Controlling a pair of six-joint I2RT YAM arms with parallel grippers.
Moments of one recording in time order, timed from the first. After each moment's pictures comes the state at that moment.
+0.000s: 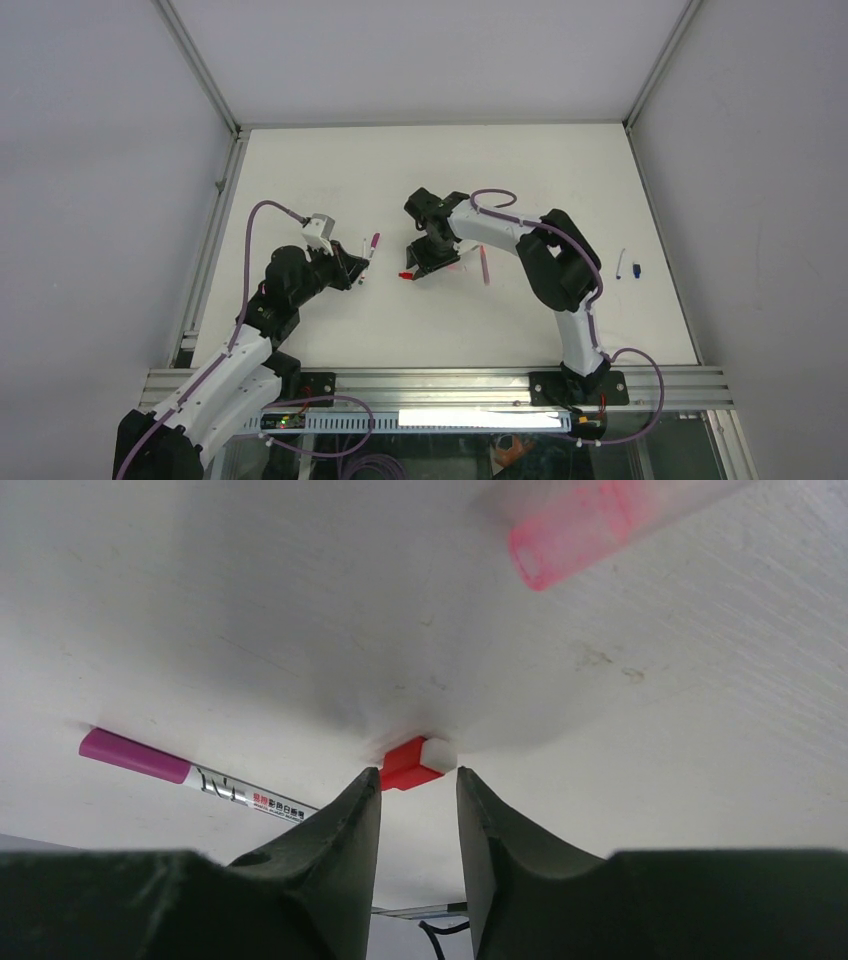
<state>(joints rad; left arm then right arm) -0.40 0.70 0.34 0.05 0.17 -0.39 0.81 2.04 1.49 -0.86 -0.12 1.83</state>
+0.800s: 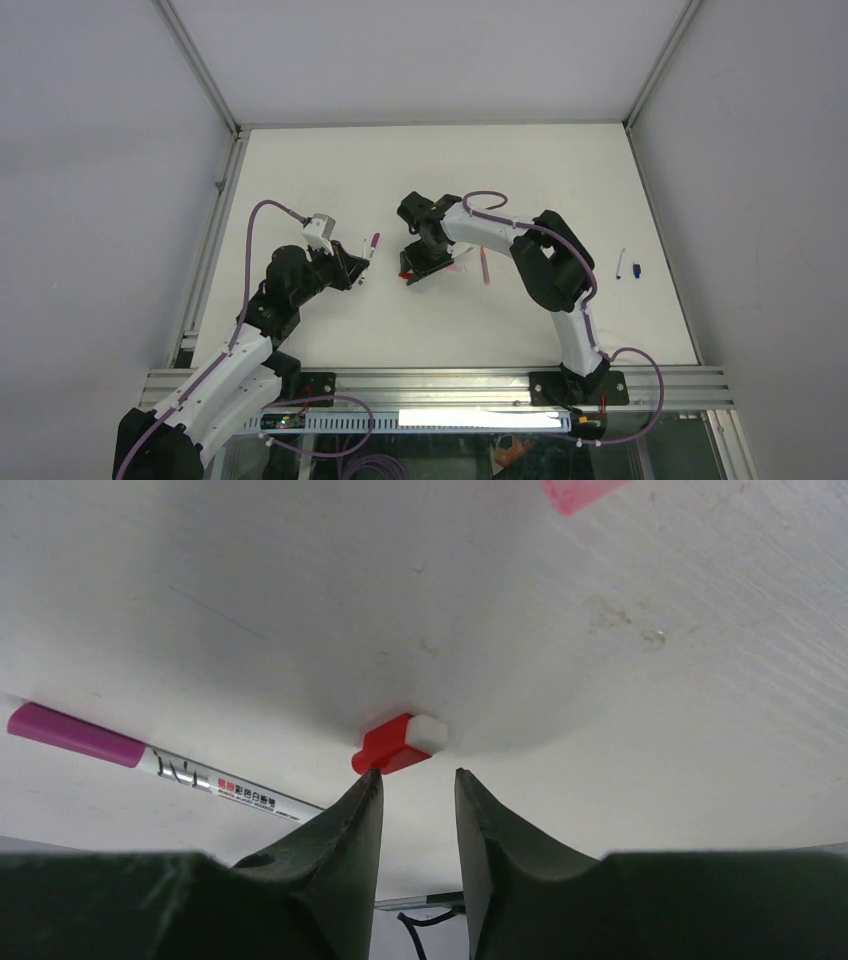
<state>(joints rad) -0.40 0.72 0.34 0.05 0.17 -0.39 0.84 2.07 1.53 -0.88 -0.15 1.81</state>
